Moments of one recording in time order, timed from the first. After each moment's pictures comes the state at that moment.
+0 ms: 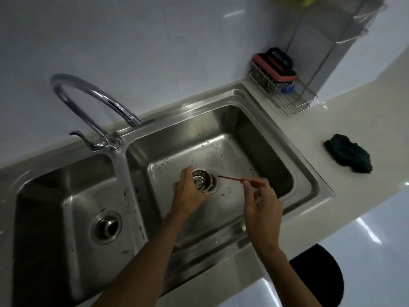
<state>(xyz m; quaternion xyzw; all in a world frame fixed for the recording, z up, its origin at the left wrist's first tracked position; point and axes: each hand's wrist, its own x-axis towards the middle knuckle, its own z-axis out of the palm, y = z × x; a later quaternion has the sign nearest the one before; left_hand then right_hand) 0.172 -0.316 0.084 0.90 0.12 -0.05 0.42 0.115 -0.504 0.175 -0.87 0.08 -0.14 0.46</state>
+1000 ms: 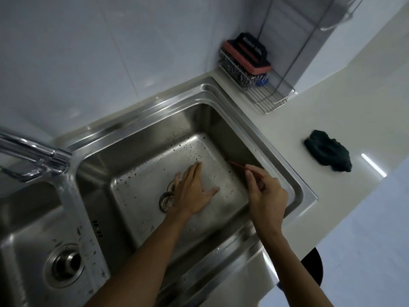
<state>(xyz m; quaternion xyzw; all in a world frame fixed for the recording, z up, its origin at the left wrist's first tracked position) 0.243 -0.376 0.010 0.96 -0.07 -0.13 0.23 0.187 -0.550 0.132 -0.88 0.20 -0.12 0.41</state>
